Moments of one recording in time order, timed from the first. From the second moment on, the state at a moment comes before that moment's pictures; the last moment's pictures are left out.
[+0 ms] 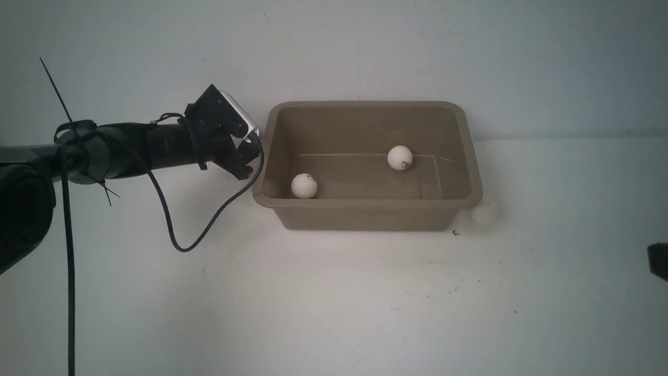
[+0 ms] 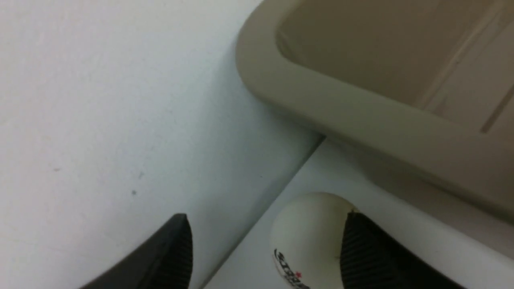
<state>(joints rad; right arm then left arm) 0.06 0.69 -0.77 0.37 0.94 -0.44 0.01 2.41 -1.71 -1.70 0.57 2.35</state>
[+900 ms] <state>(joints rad) 0.06 0.69 -0.77 0.37 0.94 -0.44 0.00 2.45 -1.72 -1.70 0.61 2.53</state>
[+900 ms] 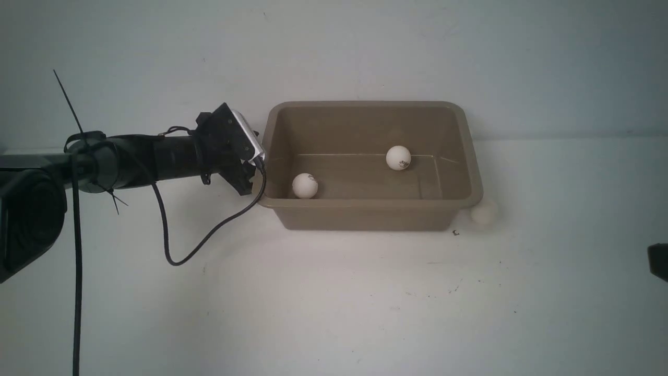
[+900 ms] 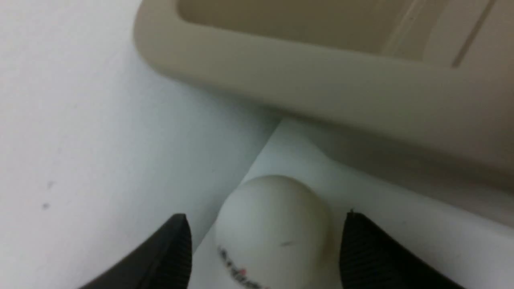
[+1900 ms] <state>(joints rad) 0.06 0.69 -0.77 0.37 0.93 -0.44 -0.03 2.38 -1.72 -1.70 0.54 2.61</state>
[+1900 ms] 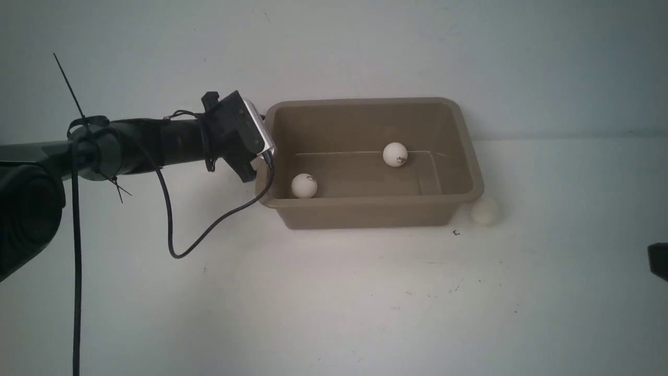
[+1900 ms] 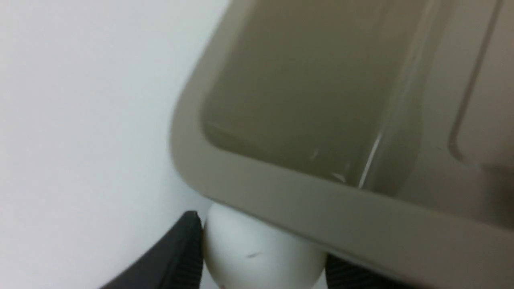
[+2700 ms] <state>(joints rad) 0.06 0.69 -0.77 0.35 0.90 -0.44 0.04 2.31 -1.72 -1.68 0.85 2.35</state>
